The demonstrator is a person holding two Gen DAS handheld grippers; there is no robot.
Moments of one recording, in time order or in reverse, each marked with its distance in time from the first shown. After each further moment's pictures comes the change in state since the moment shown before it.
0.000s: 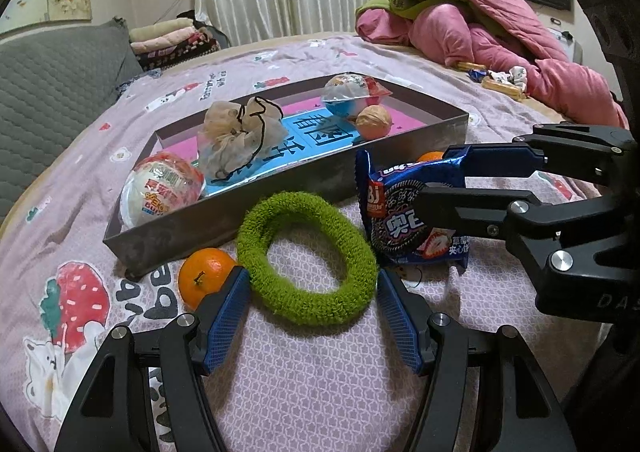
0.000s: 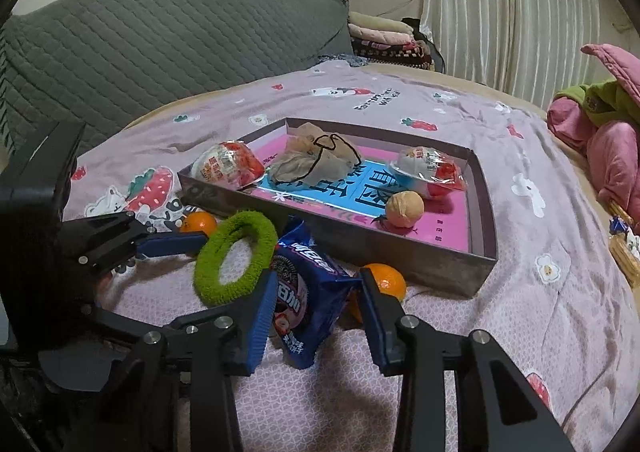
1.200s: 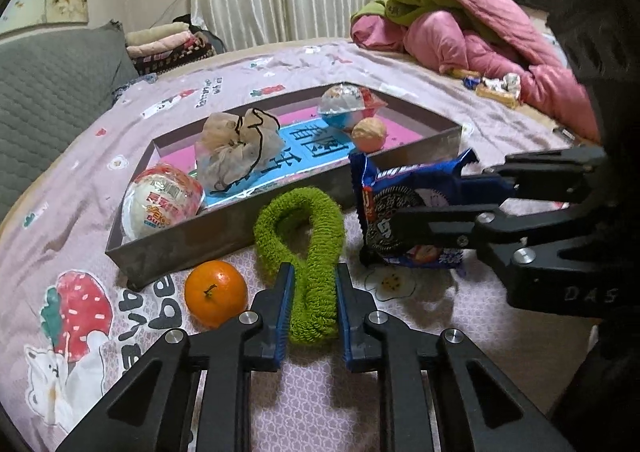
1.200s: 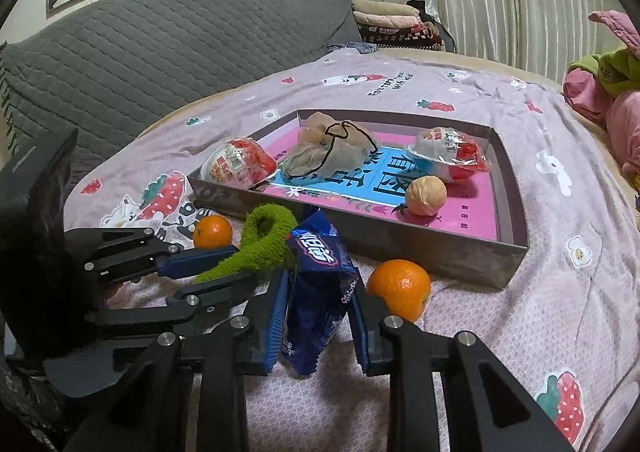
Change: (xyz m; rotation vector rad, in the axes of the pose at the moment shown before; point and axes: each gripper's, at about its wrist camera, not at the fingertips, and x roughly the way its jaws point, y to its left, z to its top) left arm -0.008 0.006 0.004 -0.009 -0.027 -0.034; right arm 0.013 -0.008 0.001 0.076 0.026 0.103
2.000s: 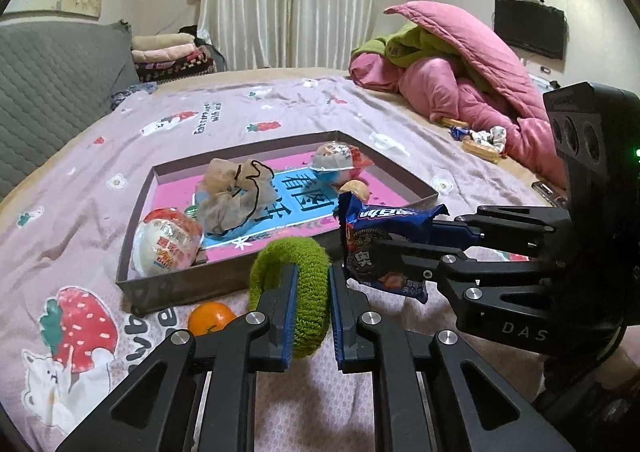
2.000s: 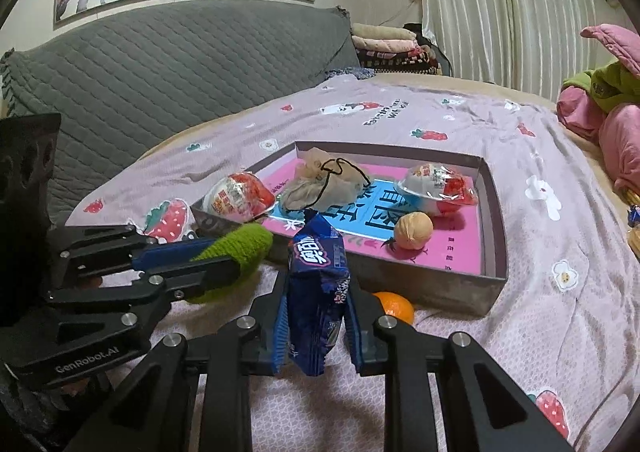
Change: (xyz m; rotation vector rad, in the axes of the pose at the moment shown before) left arm -0.030 0.005 0.024 -0.083 -0.101 -0.070; right arm -0.017 0.000 0.009 -0.006 -0.097 -0.009
